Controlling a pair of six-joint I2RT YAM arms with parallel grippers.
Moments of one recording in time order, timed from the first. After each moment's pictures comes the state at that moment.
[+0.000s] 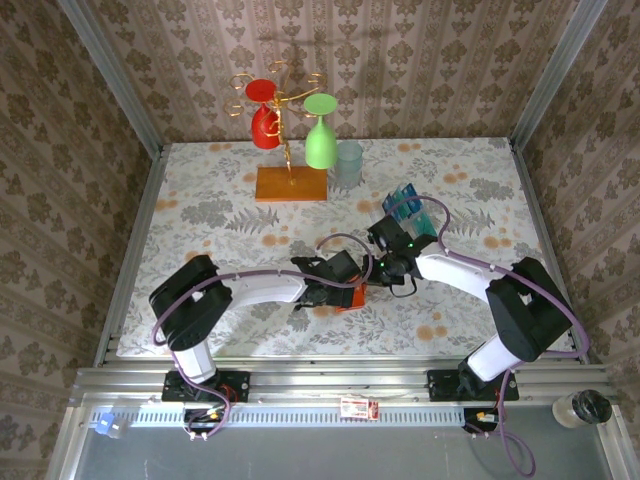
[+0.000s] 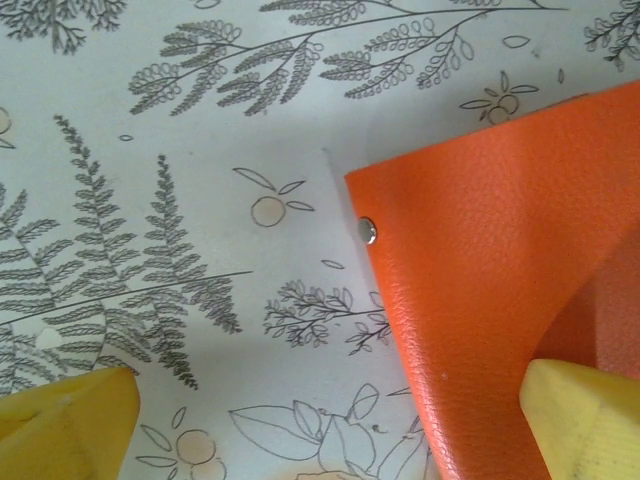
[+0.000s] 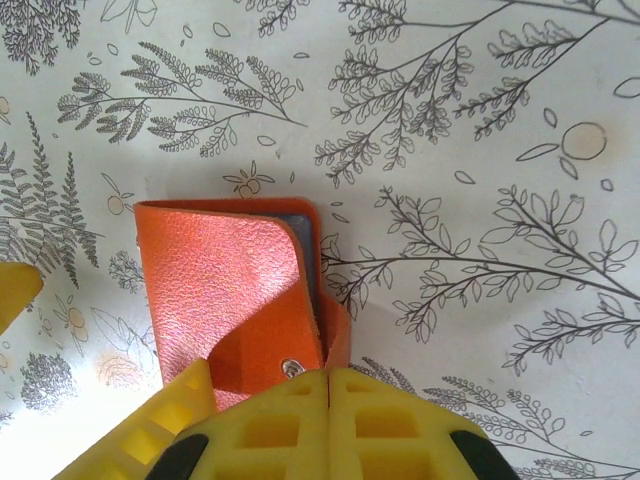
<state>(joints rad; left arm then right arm) -1.07 1.75 1.02 -0.53 -0.25 -0.78 0.57 1.55 0.89 -0.48 -0.19 0.62</state>
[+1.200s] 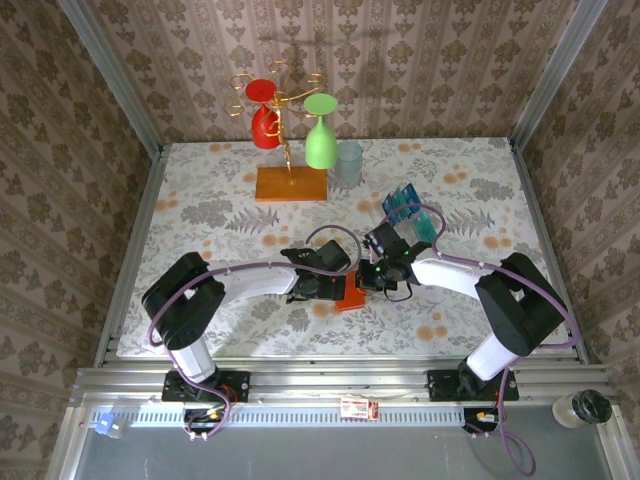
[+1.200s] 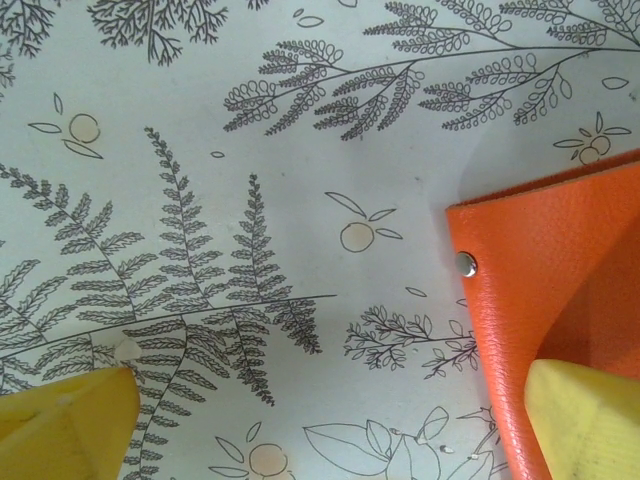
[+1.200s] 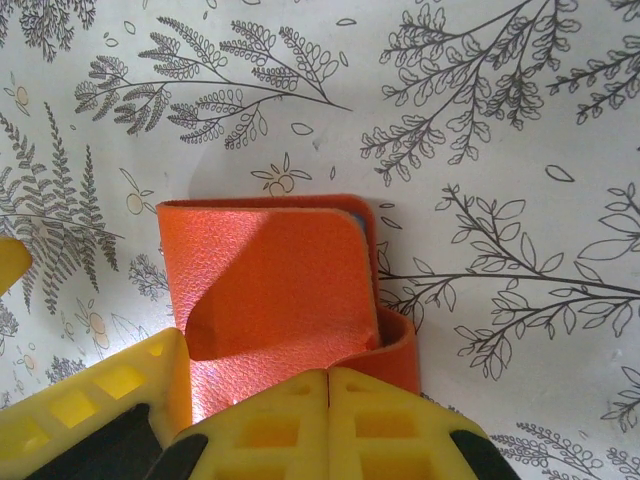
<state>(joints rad) -0.99 1.72 1.01 -0.55 -0.21 -0.77 0.59 1.60 0.82 -0.32 -0.26 0.68</state>
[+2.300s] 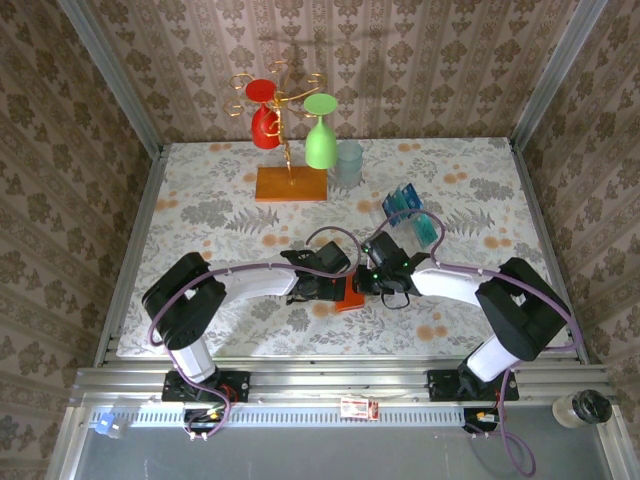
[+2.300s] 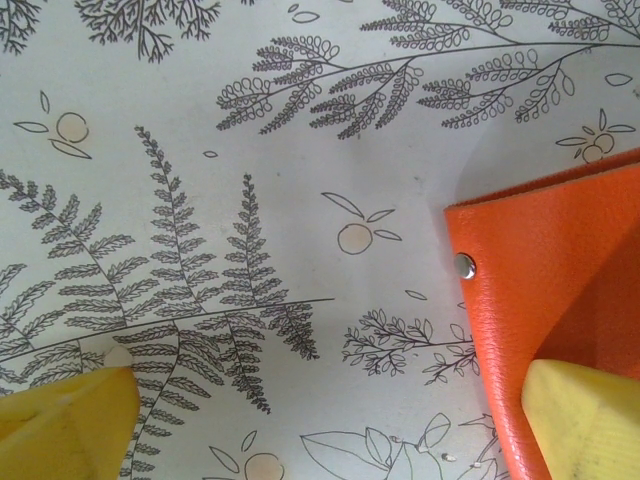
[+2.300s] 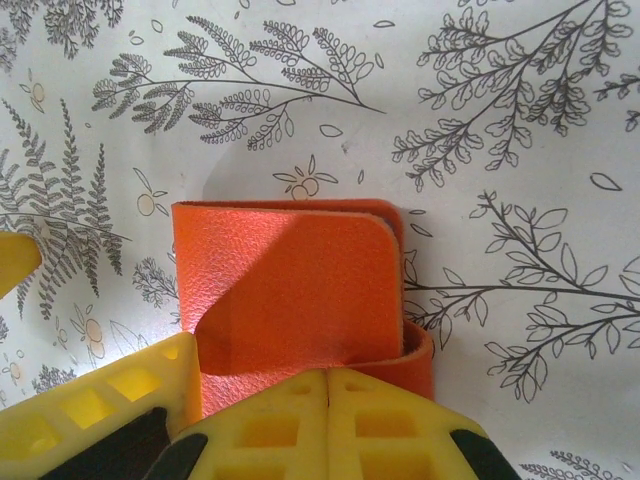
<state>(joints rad) -0.99 1.72 0.99 -0.53 -0.21 -0.76 0.65 1.57 0.73 -0.18 -0.19 0.70</state>
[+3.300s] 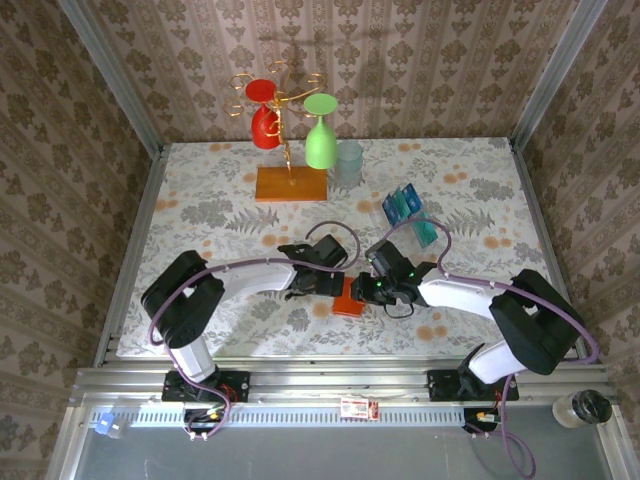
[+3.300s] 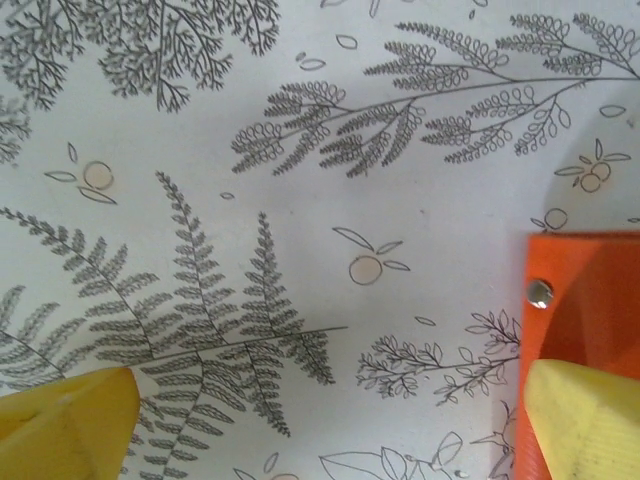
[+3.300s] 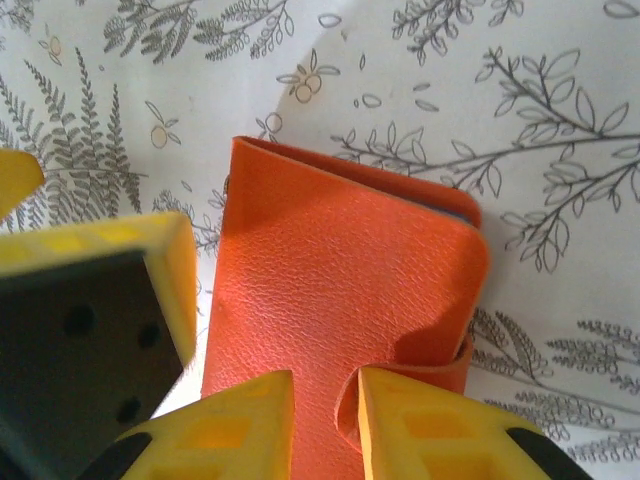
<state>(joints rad) -0.95 1.72 1.02 -0.54 -0.20 -0.69 0.68 1.47 0.67 -0.20 -0.21 0.82</state>
